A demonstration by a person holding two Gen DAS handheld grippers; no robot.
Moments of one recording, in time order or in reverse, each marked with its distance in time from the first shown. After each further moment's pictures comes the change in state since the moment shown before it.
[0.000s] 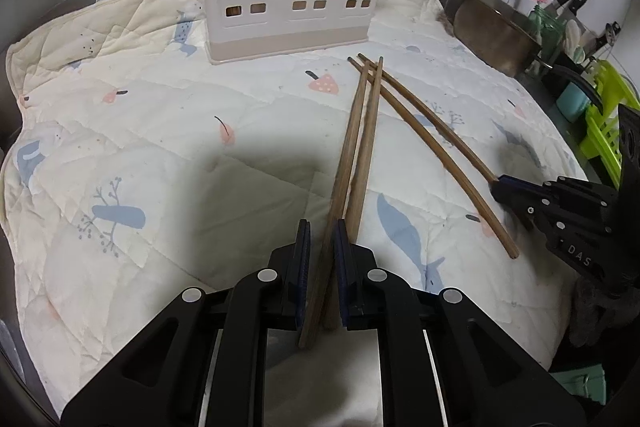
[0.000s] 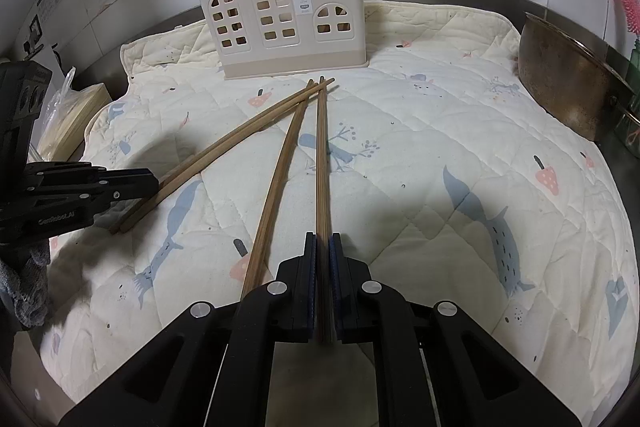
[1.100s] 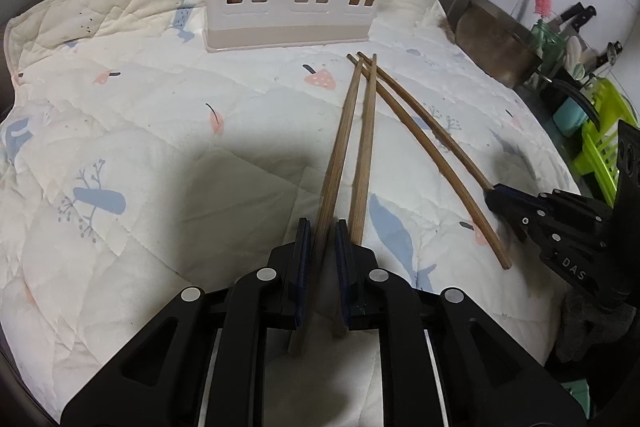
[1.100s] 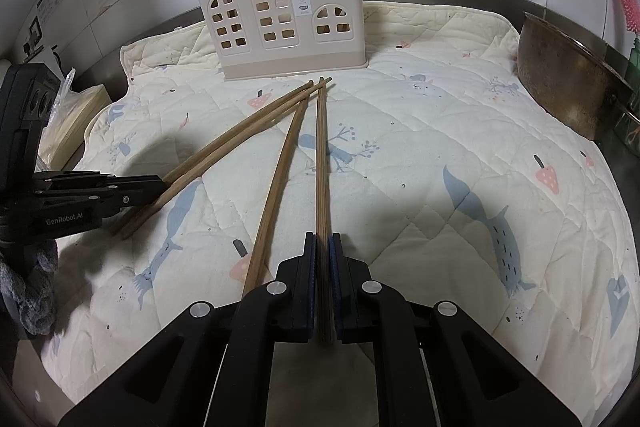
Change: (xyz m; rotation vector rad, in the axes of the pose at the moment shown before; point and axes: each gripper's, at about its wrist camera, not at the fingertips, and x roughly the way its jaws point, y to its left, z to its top) left arm 0.010 -0.002 -0.004 -0.065 -0.014 -0.036; right arm 0.000 -0.001 0.000 0.005 -0.003 0.007
